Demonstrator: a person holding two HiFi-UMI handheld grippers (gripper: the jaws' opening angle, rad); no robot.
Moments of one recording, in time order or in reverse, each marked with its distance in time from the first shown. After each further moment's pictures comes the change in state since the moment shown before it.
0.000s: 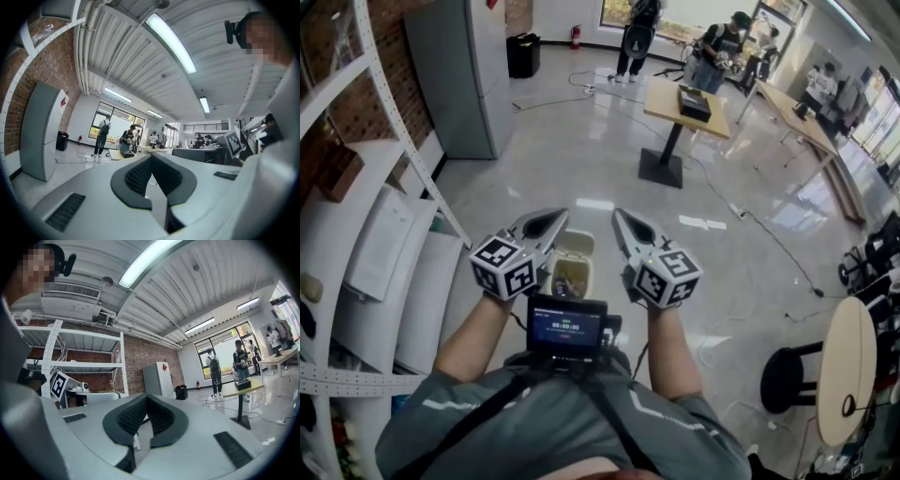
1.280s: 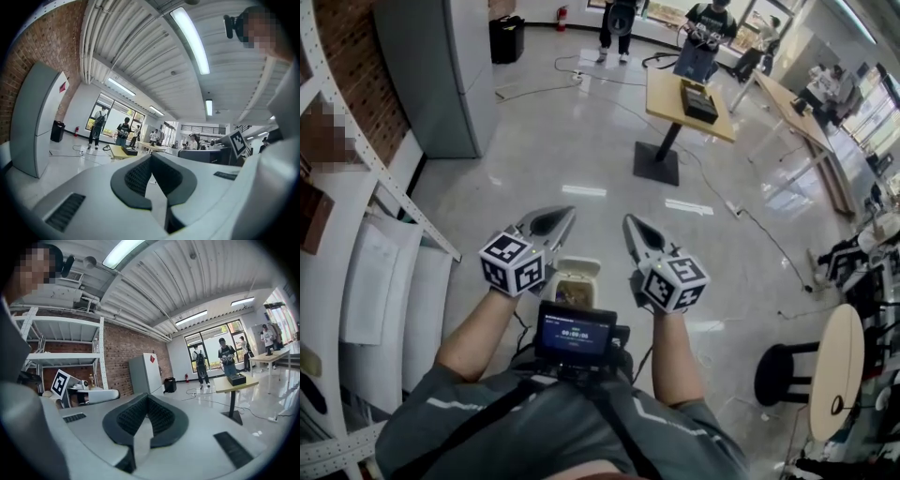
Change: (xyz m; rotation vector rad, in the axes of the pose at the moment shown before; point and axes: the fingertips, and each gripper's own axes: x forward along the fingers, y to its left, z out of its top) left arm 0.078 0.154 0.001 -0.078 0.054 -0.044; right arm 0.132 -0.078 -0.009 0.030 0.091 -0.143
